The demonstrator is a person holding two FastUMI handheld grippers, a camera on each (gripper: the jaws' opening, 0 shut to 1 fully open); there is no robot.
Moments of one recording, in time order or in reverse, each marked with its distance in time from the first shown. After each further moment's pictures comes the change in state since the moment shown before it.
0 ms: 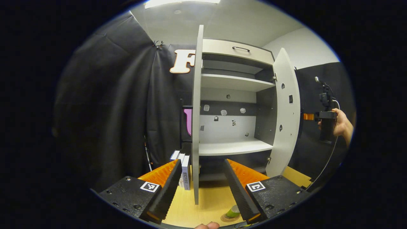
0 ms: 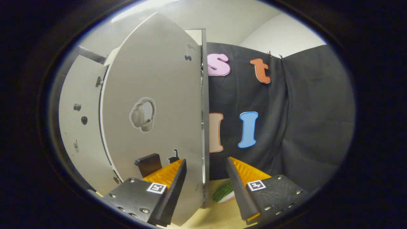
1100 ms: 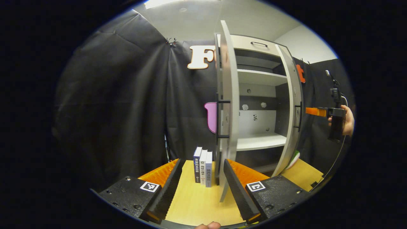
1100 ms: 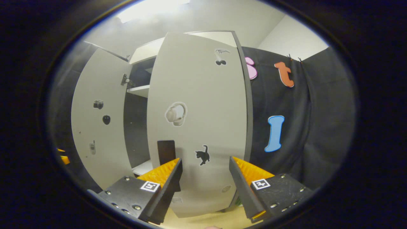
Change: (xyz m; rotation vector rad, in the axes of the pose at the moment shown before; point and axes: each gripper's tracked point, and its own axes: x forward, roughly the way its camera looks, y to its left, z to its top) left arm 0.006 0.090 -0.004 0.032 0.040 0.150; right arm -0.010 0.106 0.002 -0.001 -0.077 0.207
